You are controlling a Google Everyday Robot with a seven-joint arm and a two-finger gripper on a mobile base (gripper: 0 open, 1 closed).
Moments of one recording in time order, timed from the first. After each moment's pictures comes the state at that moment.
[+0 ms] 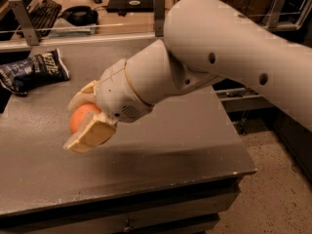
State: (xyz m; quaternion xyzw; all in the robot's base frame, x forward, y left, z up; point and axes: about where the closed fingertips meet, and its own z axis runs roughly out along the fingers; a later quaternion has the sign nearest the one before) arm 0.394 0.144 0.932 -0.69 0.55 0.30 0.36
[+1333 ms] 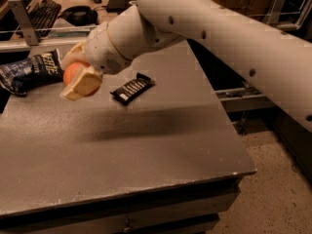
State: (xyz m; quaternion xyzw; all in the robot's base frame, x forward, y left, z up) arm 0.515 0.188 0.949 -0.72 0.50 0.26 0.41
